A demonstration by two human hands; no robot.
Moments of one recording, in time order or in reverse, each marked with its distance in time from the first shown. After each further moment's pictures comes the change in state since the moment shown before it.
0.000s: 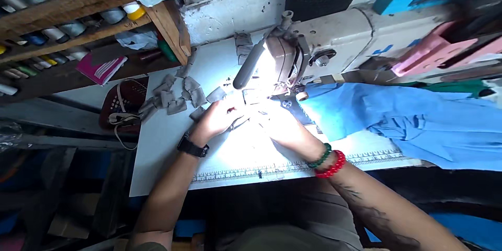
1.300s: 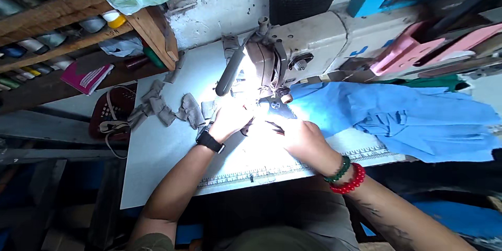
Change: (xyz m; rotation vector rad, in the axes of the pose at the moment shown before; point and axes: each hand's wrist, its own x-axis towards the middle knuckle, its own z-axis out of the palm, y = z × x) left_hand 0.048 0.021 0.052 0.104 -0.029 -0.092; right_hand -0.042 0.022 -0.029 -0.240 0.052 0.112
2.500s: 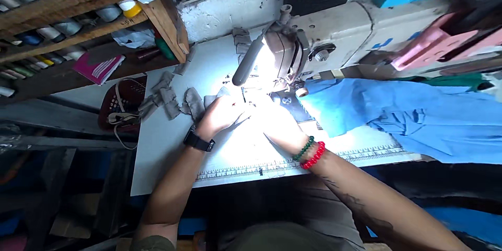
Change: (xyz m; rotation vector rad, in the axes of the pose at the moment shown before) left_hand -0.032 -0.034 -0.040 0.067 0.025 0.067; right_hand 0.034 -0.039 0.038 0.098 0.030 -0.181
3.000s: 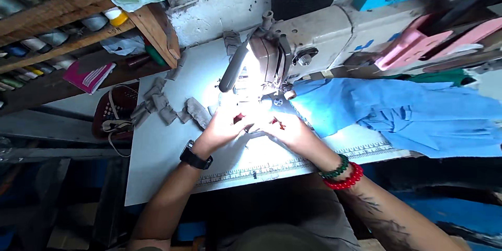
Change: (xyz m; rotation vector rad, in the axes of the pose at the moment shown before) left_hand -0.012 0.018 0.022 -0.358 0.043 0.265; right_hand -0.026 0.020 -0.032 0.548 0.012 0.234
